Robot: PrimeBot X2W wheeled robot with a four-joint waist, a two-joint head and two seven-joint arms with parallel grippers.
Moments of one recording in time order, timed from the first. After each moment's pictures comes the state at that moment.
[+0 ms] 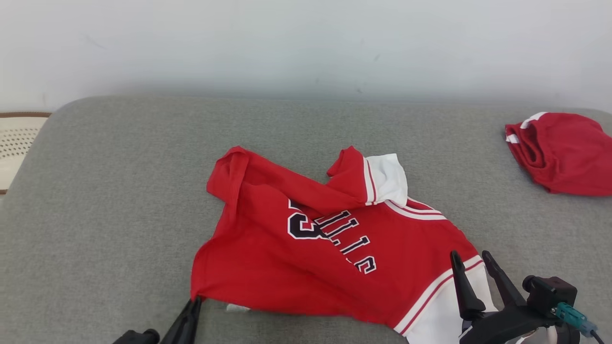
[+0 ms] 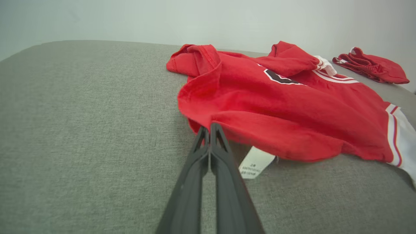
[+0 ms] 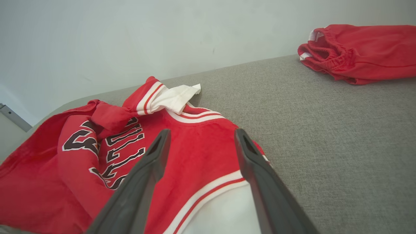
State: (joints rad) left arm -0.10 0.13 -0.20 0.22 -0.20 -0.08 -0.23; right arm -0.09 -0.19 0.24 0.18 0.39 0.13 -0.13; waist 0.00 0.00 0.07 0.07
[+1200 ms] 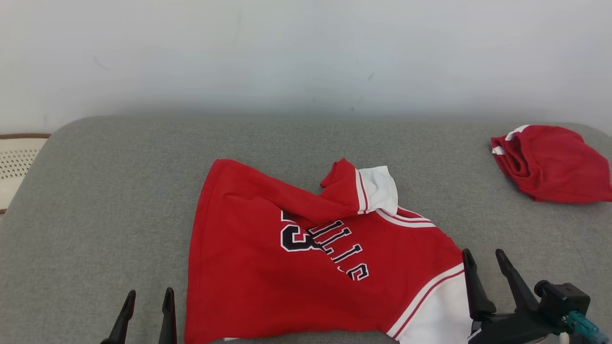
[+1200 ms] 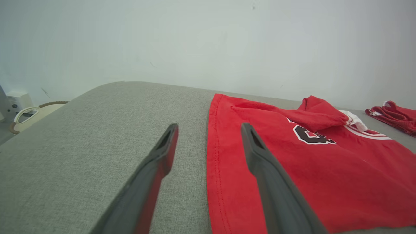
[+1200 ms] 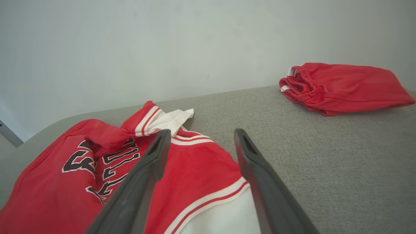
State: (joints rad) left arm -0.01 0.09 -0.03 0.06 -0.19 0.02 -0.26; right arm -0.07 -0.19 0.20 0.16 0.34 0.13 -0.19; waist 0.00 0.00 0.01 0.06
